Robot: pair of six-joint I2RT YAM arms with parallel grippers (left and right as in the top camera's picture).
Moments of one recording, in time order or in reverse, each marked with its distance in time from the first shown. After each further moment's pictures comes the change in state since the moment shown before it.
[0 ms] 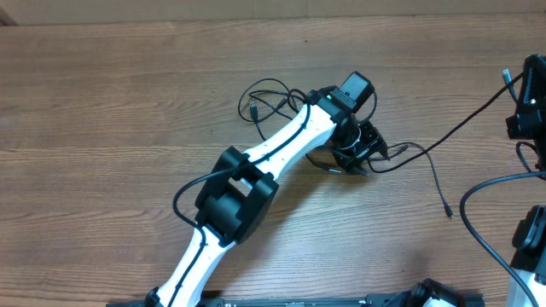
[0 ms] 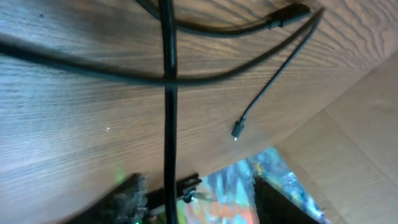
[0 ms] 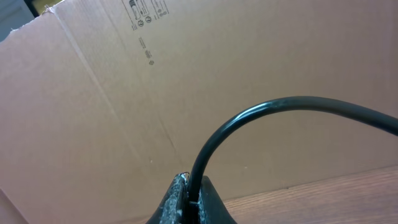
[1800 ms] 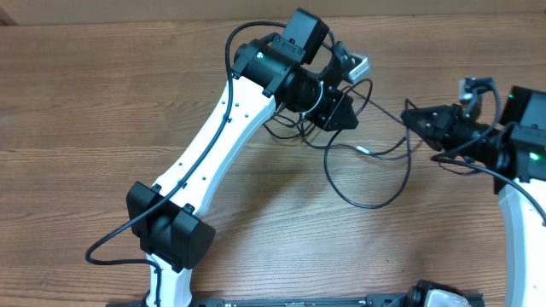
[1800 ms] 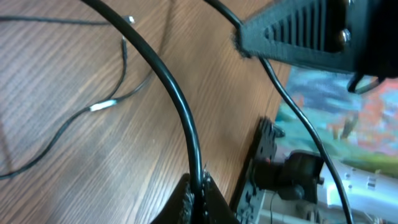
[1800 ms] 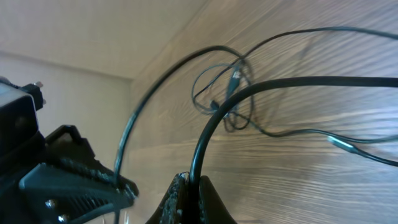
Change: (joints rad) left arm 0.166 -0.357 0.120 -0.359 0.027 1.312; right arm 0.228 0.398 0.010 -0.584 -0.319 0.000
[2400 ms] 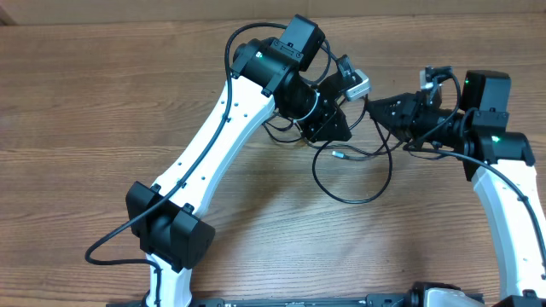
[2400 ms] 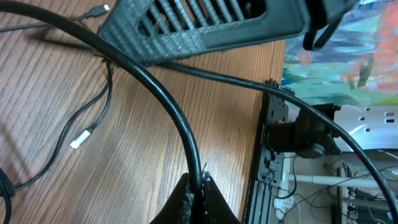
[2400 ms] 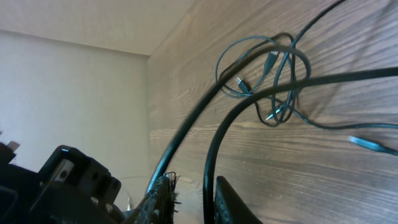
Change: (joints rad) left arm 0.001 0.000 0.000 -0.113 0.018 0.294; right arm 0.170 0.091 0.000 0.145 0.000 0.180
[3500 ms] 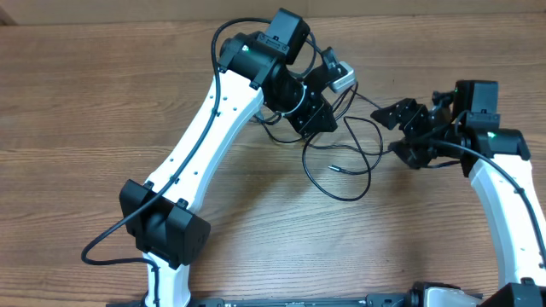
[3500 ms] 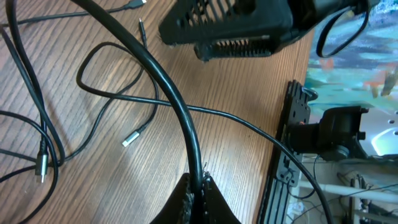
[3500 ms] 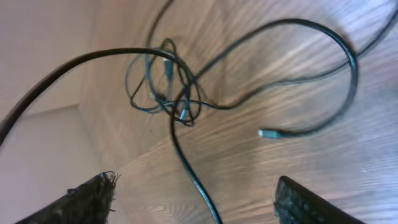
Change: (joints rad) left arm 0.053 0.000 0.000 -0.010 -0.058 0.002; right arm 0.001 0.037 -0.012 -0.203 0.308 0.170
